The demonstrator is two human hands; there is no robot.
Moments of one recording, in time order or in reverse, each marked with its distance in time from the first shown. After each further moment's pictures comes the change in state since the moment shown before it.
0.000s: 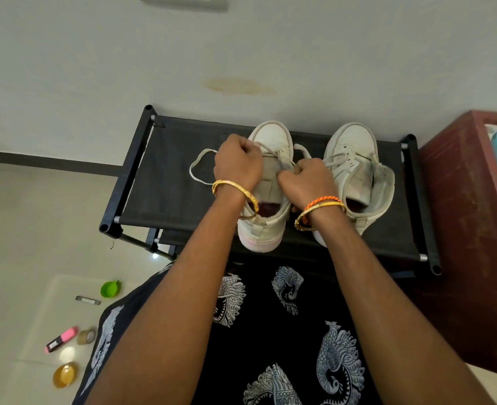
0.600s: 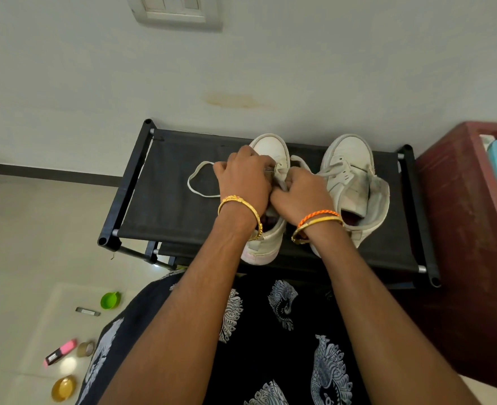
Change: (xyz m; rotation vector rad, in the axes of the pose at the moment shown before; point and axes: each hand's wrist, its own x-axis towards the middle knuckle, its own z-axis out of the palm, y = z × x) left_hand -0.014 0.008 0.003 0.612 -0.067 0.380; right_hand 0.000 0.001 -0.003 -0.156 -0.038 -0.163
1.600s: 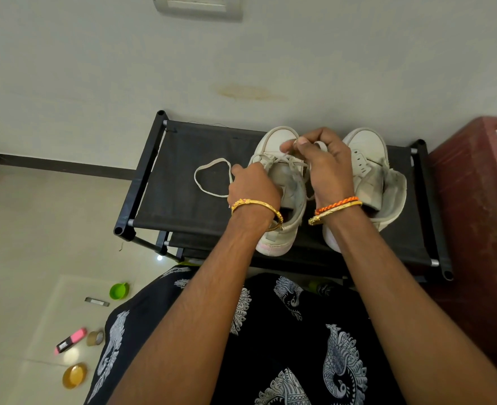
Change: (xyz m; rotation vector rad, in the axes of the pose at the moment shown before) left_hand -0.023 0.001 -0.014 -0.224 -0.214 -0.392; right_hand 0.007 -0.021 0.001 0.882 0.217 -0.061
